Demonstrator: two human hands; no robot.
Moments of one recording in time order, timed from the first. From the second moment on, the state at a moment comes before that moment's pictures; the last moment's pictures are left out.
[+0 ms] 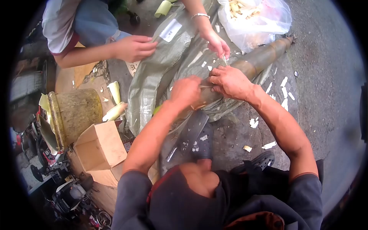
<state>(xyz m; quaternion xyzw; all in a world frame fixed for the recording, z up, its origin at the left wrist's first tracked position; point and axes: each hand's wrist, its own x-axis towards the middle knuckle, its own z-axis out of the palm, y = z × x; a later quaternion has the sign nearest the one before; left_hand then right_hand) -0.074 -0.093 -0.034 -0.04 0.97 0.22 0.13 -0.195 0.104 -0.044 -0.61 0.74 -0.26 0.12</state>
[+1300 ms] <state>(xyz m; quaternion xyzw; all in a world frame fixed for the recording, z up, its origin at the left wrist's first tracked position) -0.071 -0.071 -0.042 0.01 0.99 0.11 0.02 -0.186 0.091 -0.072 -0.56 0.77 -0.30 0.03</state>
